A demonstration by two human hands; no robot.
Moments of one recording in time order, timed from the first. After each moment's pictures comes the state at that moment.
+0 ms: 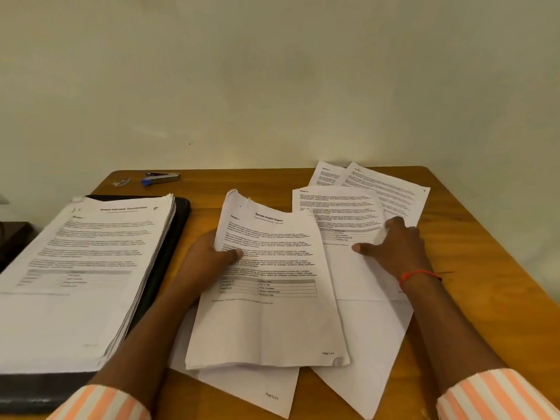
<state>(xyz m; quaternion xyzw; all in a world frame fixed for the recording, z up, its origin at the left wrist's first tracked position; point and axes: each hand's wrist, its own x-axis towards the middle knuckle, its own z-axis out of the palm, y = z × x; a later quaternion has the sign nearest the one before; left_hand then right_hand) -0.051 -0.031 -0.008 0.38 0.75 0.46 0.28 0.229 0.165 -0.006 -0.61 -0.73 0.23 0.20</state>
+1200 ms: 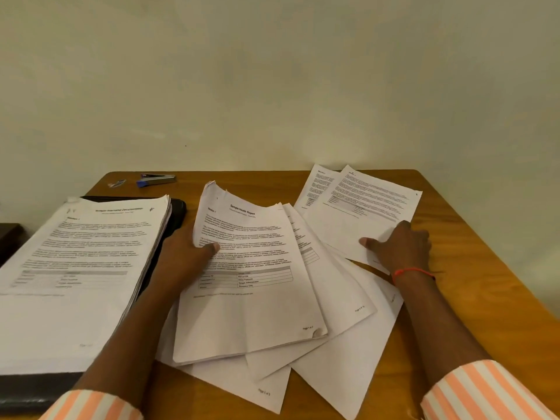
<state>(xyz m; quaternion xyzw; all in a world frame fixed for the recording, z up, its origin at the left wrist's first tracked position) -0.066 -0.042 0.001 0.38 0.80 0.44 0.15 0.237 0.177 -0.012 -0.67 -0.69 0.19 0.21</state>
